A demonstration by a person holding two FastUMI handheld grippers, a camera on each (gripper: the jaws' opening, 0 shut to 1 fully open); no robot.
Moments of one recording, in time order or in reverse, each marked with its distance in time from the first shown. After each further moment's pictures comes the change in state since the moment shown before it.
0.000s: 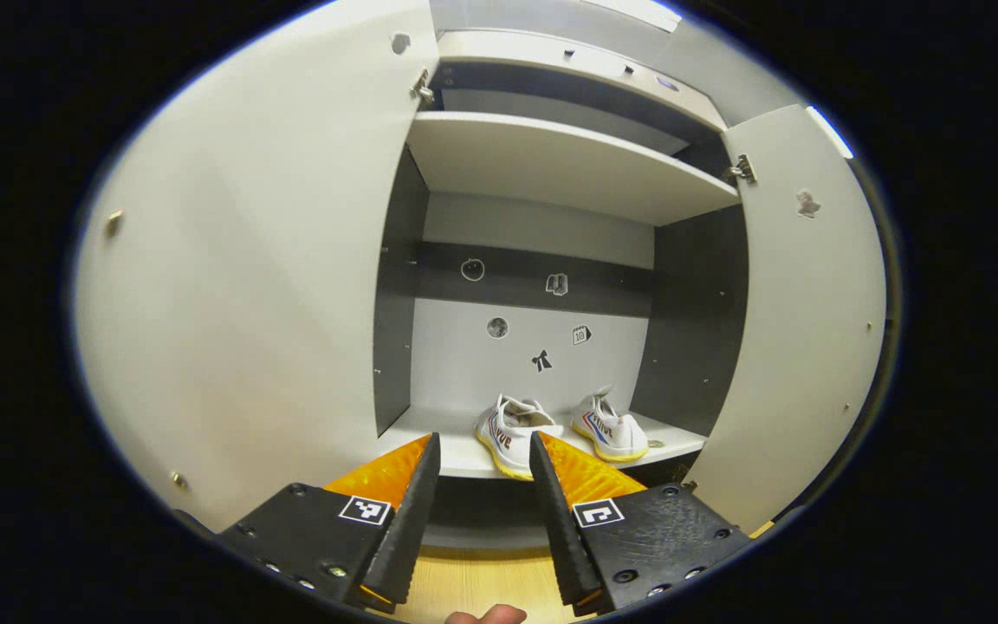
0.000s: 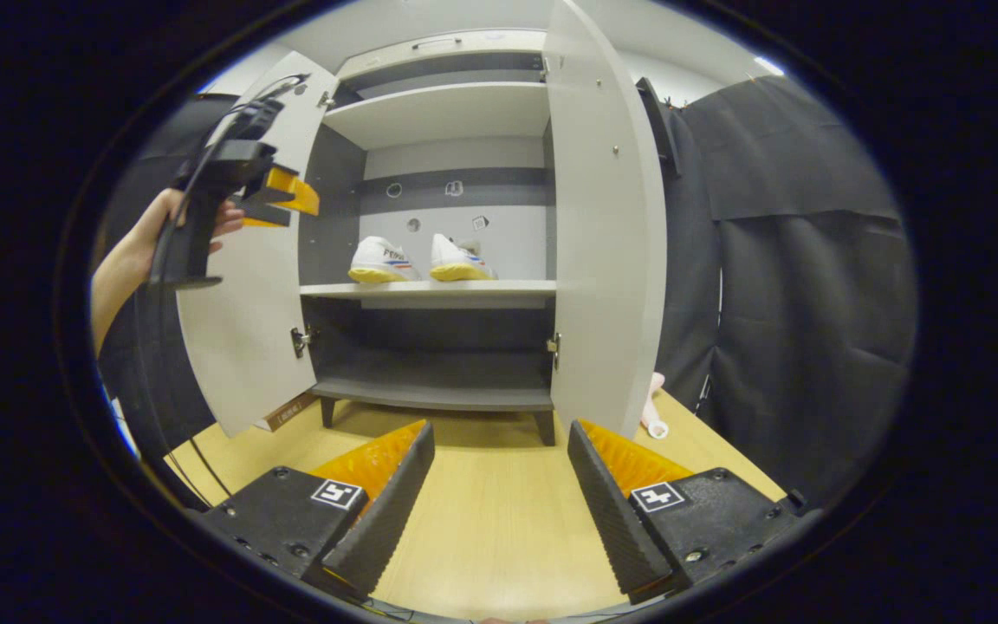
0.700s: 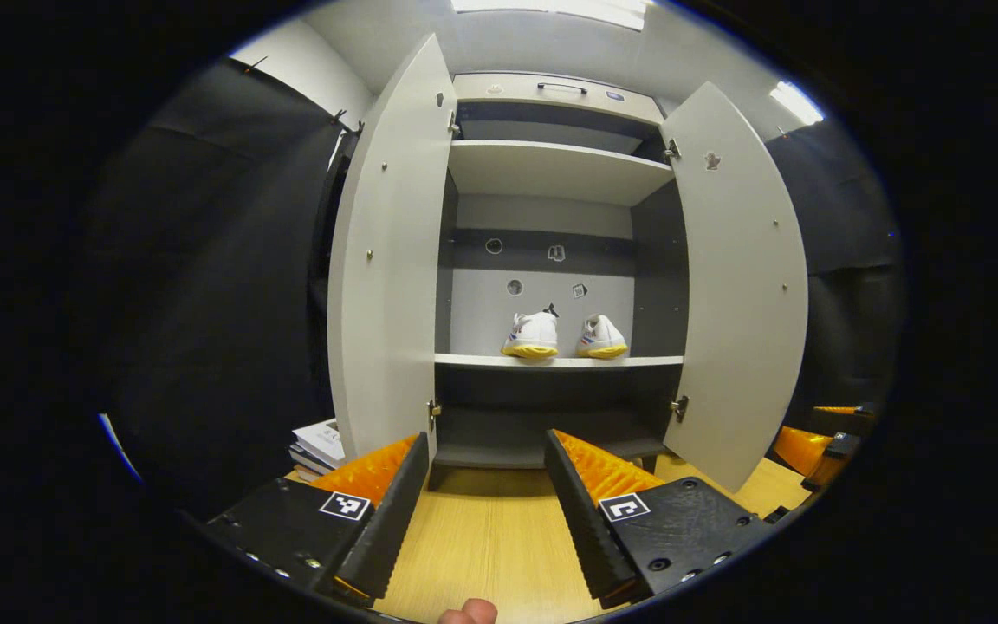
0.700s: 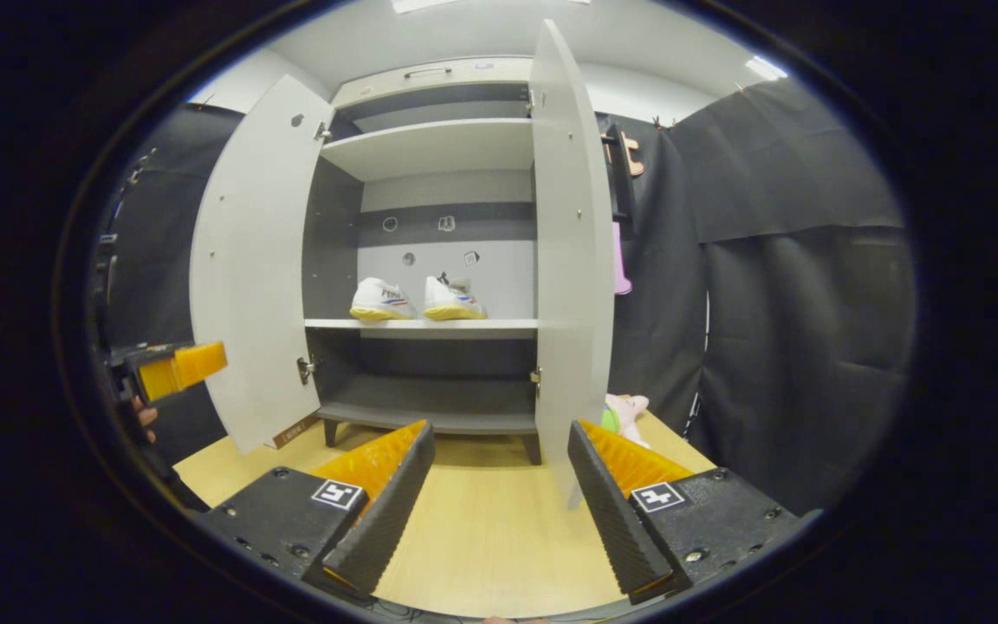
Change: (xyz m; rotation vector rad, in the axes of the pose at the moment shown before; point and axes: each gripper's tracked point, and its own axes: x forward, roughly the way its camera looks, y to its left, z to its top) left arm -0.167 -0.008 -0.128 0.034 -0.023 0.065; right arm -0.045 -0.017 0.033 0.013 -0.085 -0.017
